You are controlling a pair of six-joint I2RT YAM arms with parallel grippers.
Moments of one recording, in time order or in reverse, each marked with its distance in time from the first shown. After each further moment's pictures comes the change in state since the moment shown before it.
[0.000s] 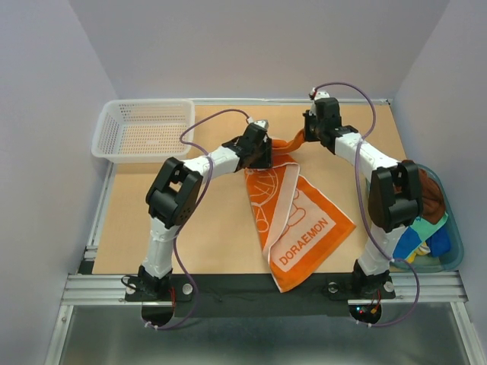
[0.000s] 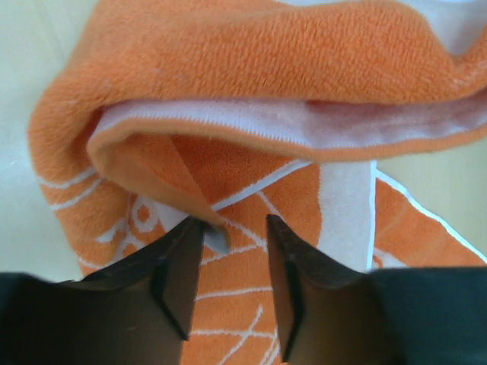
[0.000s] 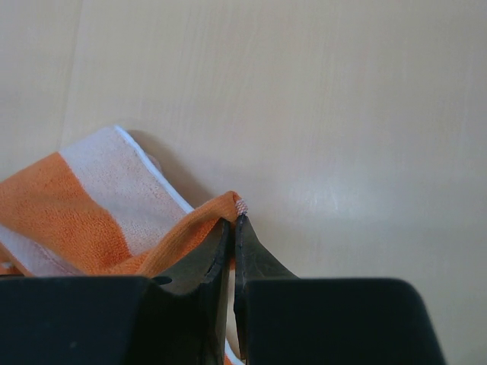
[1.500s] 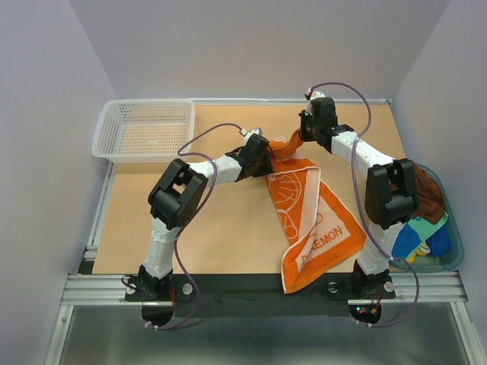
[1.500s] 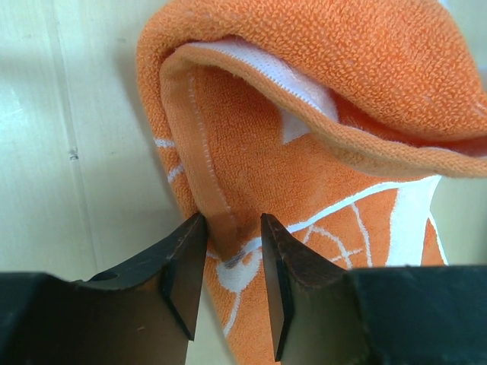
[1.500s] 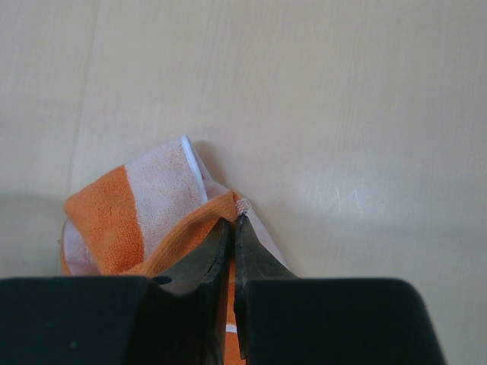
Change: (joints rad) left arm -0.038 0.025 -0.103 0.134 -0.072 -0.283; right arm 0.021 0.051 0.031 -0.001 -0.033 0.019
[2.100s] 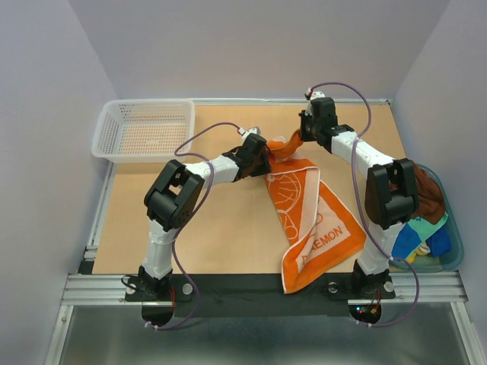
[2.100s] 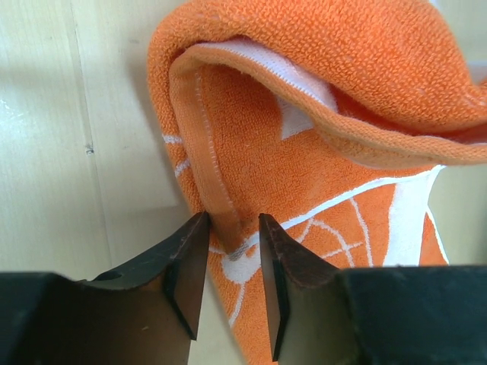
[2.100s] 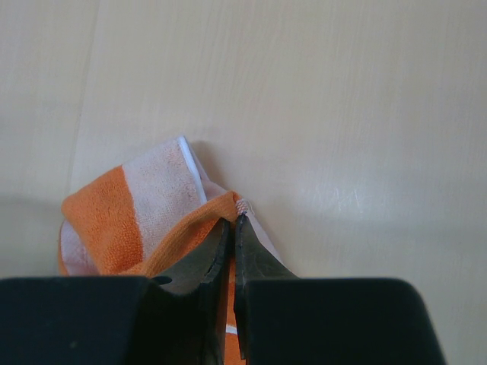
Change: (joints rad) left arm 0.007 -0.030 -0.028 0.007 0.001 0.016; right arm 0.000 0.000 0.000 0.000 0.001 0.000
